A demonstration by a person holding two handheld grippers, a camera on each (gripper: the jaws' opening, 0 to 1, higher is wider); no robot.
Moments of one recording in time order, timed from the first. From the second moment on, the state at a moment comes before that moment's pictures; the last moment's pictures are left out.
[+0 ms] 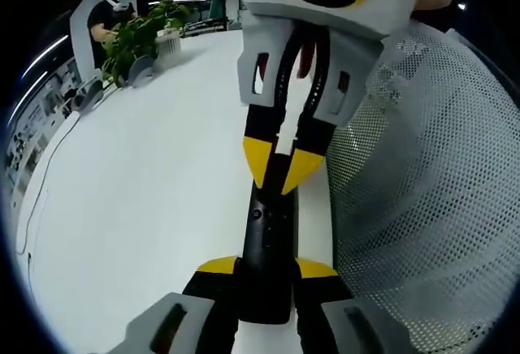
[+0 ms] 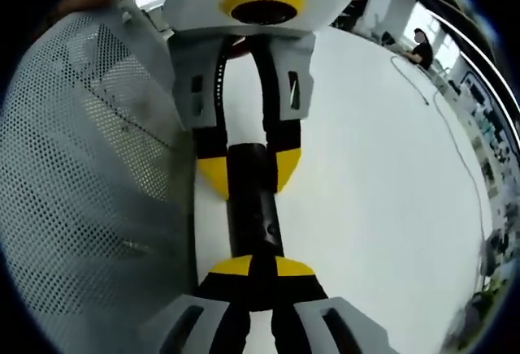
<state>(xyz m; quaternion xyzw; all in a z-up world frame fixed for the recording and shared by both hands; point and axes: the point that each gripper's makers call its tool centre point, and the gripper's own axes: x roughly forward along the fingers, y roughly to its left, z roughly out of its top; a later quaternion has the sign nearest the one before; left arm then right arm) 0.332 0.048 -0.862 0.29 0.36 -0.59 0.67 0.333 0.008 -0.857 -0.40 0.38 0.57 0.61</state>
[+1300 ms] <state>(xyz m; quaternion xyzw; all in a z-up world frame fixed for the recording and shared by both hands) 0.333 0.047 -0.862 0.28 0.36 -0.58 0.67 0.334 0.014 -0.857 -0.38 0.39 0.57 0.62</state>
